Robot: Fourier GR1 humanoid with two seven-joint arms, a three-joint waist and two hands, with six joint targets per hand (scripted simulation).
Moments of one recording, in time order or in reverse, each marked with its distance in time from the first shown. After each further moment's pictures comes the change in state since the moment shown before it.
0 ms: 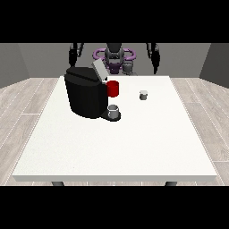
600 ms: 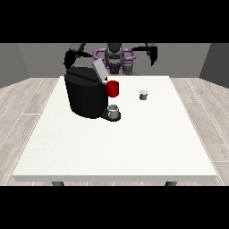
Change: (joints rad) left arm 0.026 -0.023 -0.052 -0.055 -0.030 -0.043 -0.100; right arm 0.016 0.052 -0.101 0.079 -0.036 -0.082 -0.085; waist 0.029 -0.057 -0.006
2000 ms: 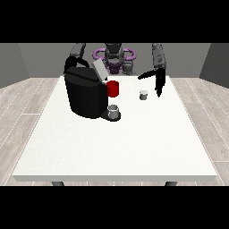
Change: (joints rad) left arm -0.447 0.205 0.160 0.592 -0.158 -0.059 0.062; right arm -0.166 0.021 0.068 0.028 0.008 -0.076 0.041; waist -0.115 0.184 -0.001
